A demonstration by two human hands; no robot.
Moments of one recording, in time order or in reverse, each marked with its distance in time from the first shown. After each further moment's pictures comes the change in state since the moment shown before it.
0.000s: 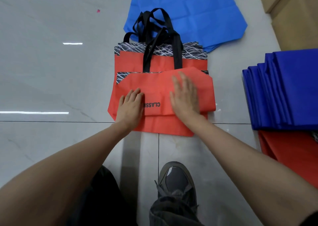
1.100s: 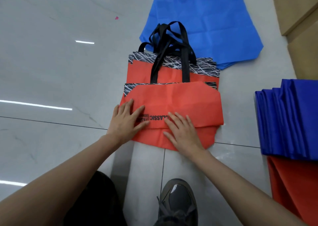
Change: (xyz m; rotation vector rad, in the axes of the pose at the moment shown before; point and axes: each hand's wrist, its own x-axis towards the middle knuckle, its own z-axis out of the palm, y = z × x) left_hand -0.017 -0.040 -0.014 0.050 -0.007 -0.014; right_hand -0.046 0.004 0.030 -0.097 -0.133 -0.397
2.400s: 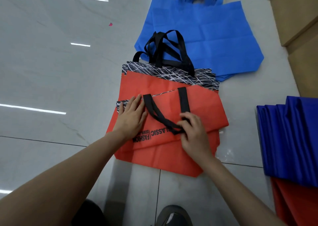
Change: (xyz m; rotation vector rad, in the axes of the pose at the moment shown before) left_hand 0.073 0.015 0.012 -0.119 -0.010 -0.012; right_hand 0.028 0.039 -0.023 0.380 0.267 0.117
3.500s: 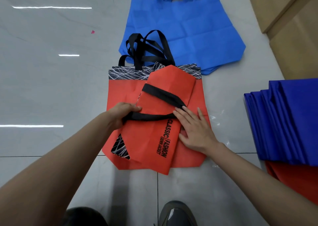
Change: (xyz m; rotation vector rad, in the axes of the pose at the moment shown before) left_hand 0.040 0.013 -0.039 -1.193 -0.400 -0.644; right_hand -0.005 0.037 -0.014 -0.397 -0.432 -0.011
